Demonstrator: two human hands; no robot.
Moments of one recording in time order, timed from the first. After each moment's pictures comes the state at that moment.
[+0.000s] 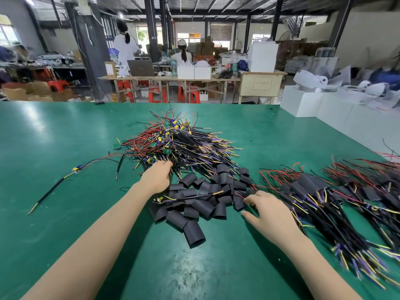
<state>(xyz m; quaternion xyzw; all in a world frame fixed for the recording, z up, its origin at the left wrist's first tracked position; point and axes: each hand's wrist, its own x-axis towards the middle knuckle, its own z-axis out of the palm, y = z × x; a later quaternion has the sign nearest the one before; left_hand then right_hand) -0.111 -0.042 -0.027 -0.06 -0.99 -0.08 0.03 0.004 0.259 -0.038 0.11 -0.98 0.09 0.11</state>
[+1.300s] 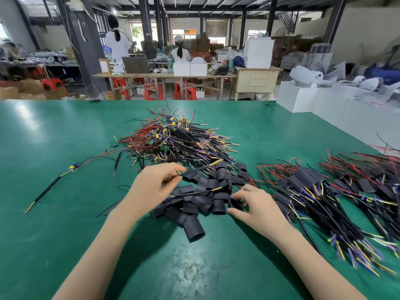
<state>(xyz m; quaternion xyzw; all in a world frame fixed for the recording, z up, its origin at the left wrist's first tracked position) -0.012 -0.030 0.005 -0.27 -0.88 -0.29 0.24 0.005 0.245 -0.034 0.17 -0.96 0.19 0.11</state>
